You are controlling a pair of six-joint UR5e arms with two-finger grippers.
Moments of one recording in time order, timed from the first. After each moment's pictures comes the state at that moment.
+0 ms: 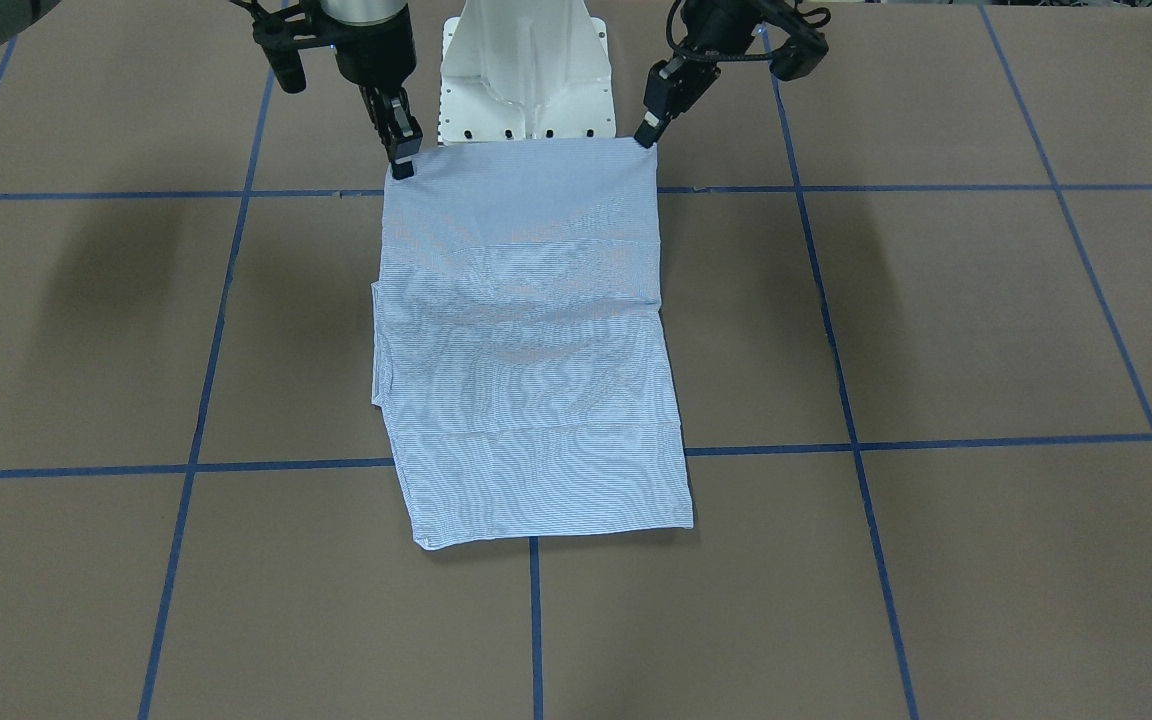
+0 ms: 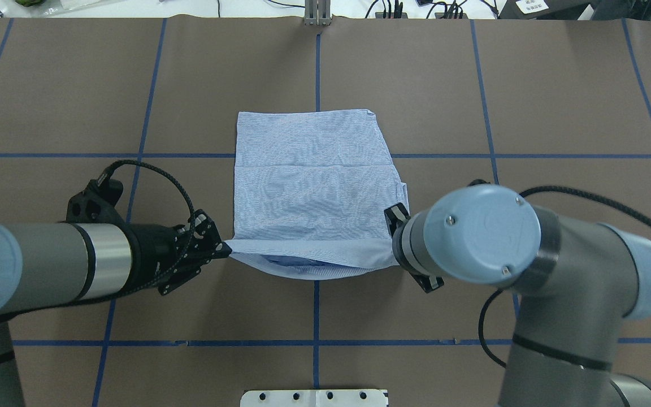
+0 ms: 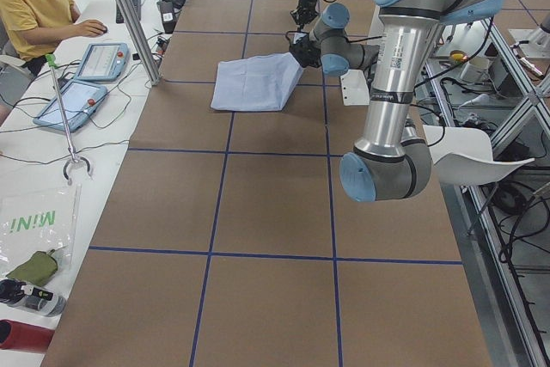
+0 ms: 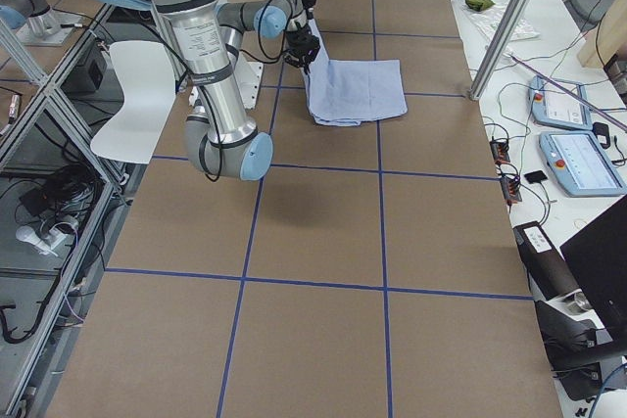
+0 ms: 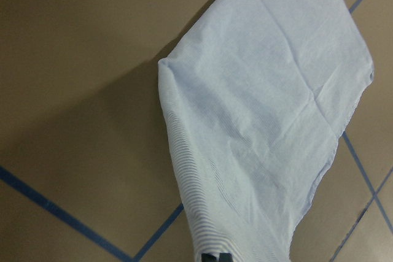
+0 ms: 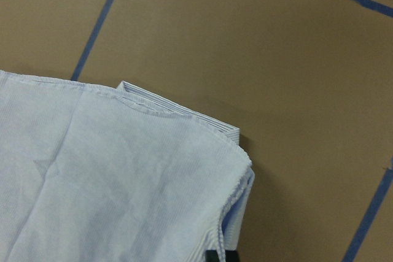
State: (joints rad) left arm -0.44 -1.85 -2.23 -1.91 -1.69 -2.16; right arm 0.43 -1.01 2.16 -1.93 1.67 2.40
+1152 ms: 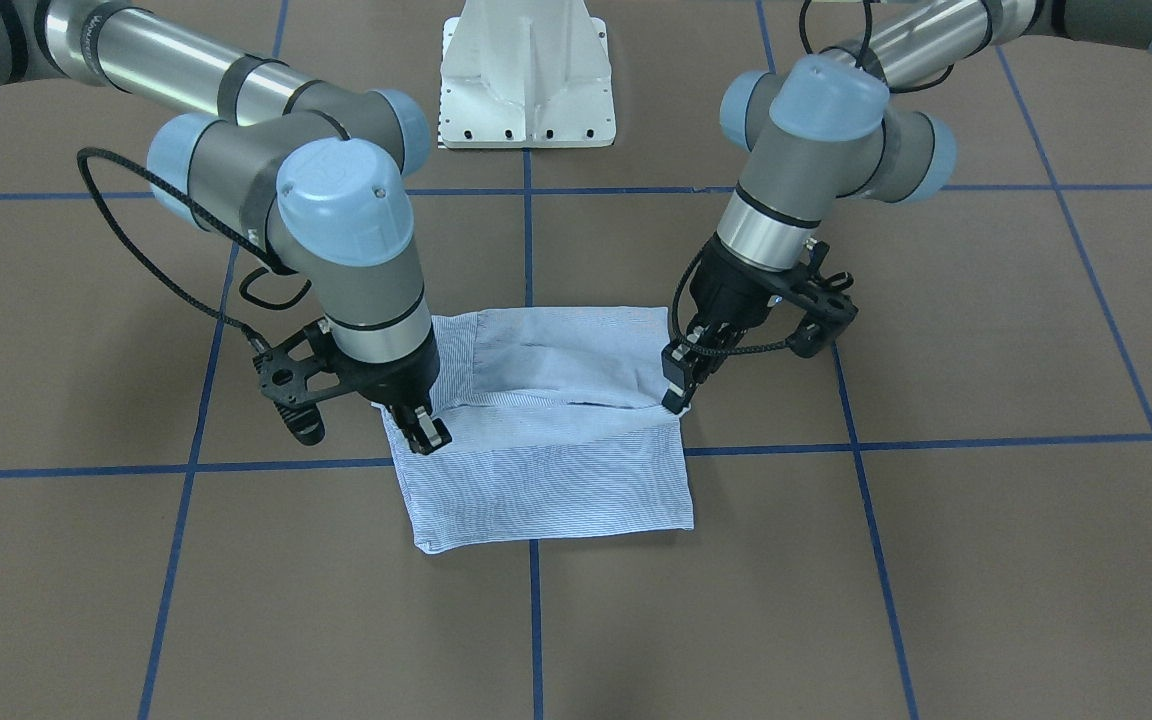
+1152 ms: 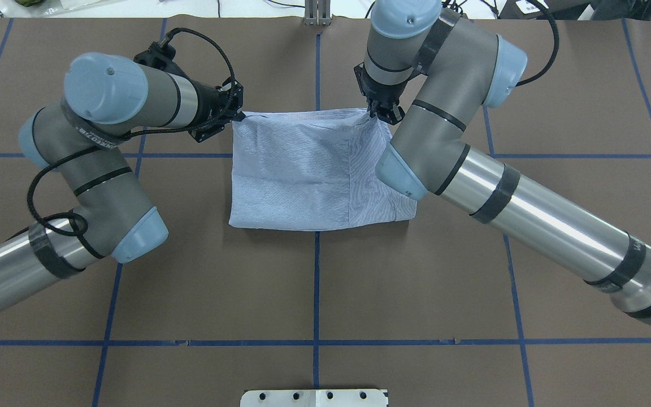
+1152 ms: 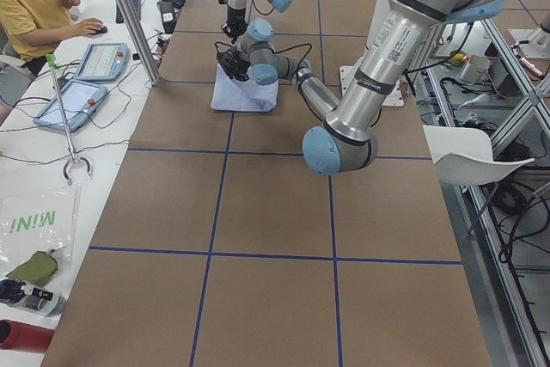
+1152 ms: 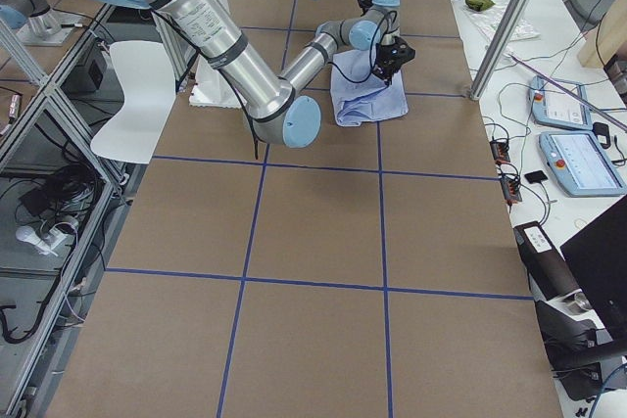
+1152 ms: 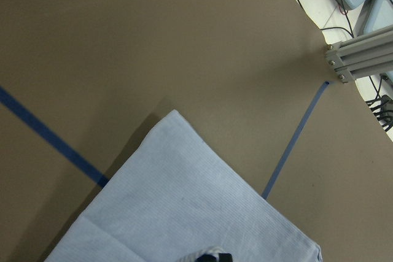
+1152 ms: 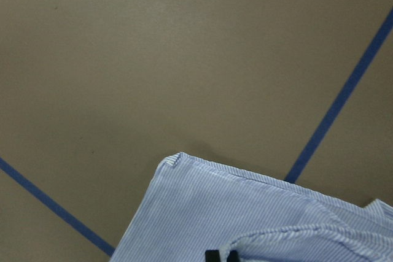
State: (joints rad) left arm -0.74 -2.17 -1.56 -2.15 -1.76 -1.90; right arm 0.78 -0.69 1.35 -1.52 1.92 2.00
